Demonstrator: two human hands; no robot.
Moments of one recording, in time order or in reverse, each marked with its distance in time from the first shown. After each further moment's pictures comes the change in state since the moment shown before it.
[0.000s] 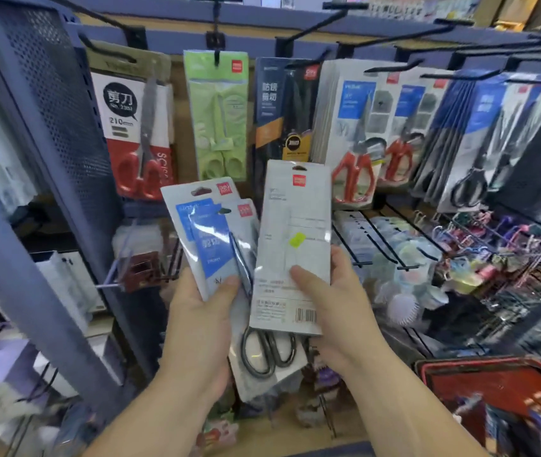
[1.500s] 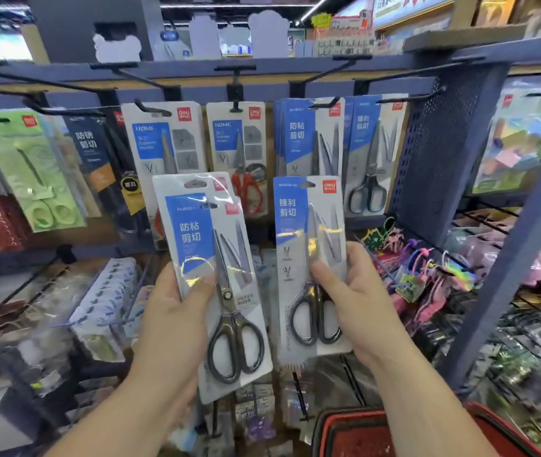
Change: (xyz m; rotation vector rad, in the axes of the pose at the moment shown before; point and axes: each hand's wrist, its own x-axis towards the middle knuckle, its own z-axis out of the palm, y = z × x) left_hand -0.040 -0.080 0.256 0.241 0.004 0.179; right_hand 0.071 -0.112 -0.296 -0.294 -0.046 -0.357
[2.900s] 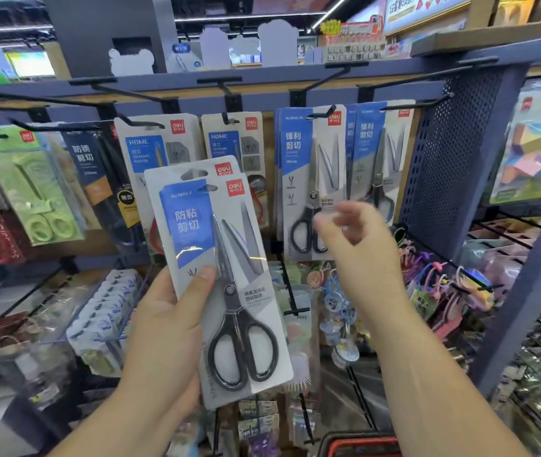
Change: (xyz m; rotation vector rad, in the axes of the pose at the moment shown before) left_hand 0.010 0.008 0.024 -0.156 0.016 0.013; right_hand 0.058 -0.040 -0.009 -0.294 0.164 -0.100
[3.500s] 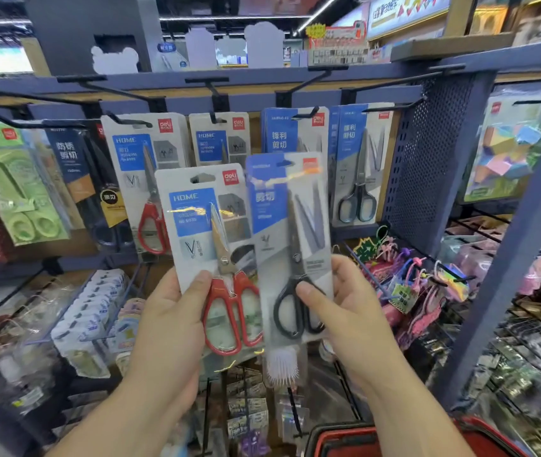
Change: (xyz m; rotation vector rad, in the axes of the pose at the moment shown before) left_hand 0.000 -0.010 0.003 0.036 -0.012 -0.068; right_hand -0.064 0.027 -0.004 0.420 -0.217 0.114
